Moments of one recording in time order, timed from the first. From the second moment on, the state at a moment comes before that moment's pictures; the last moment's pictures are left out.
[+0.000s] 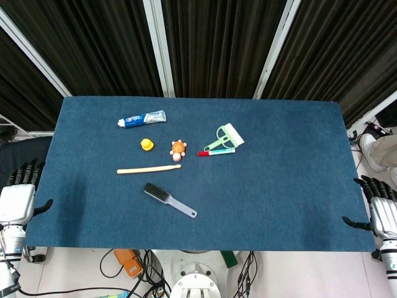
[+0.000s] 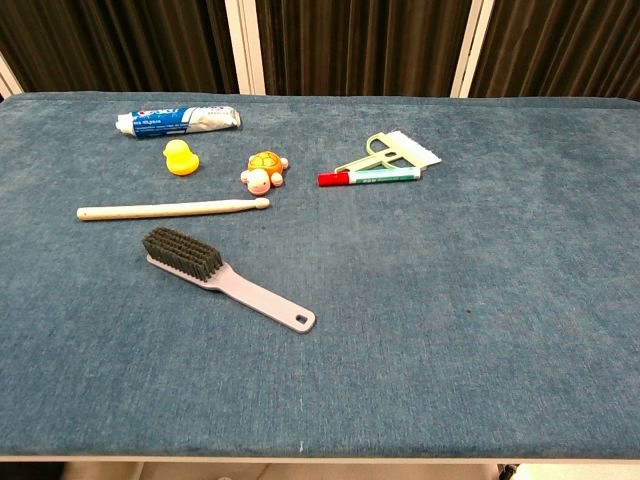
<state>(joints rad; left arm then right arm) -0.13 -1.24 -0.09 -1.45 1.36 1.42 0.15 0.08 -1.02 0.07 -1.69 -1.33 1.31 0.07</state>
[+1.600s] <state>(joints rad) -0.46 -1.47 -0.18 -1.52 1.32 1.08 0.31 0.09 -1.02 0.07 -1.67 -1.34 1.30 0.08</state>
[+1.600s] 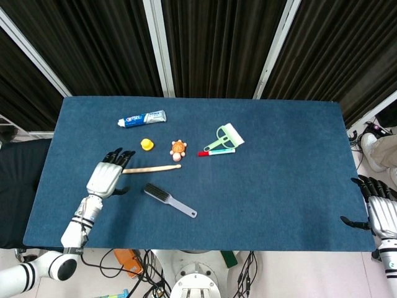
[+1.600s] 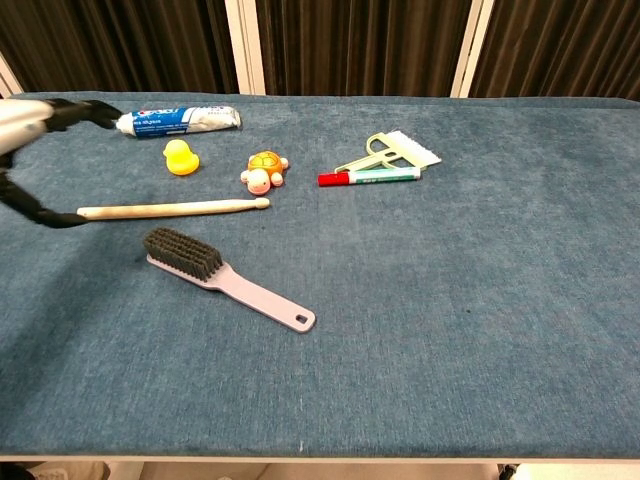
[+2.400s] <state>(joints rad) -0.65 -1.68 -0.23 -1.30 1.16 0.96 0.38 0.10 -1.01 0.06 -1.68 -1.34 1.28 0.08</state>
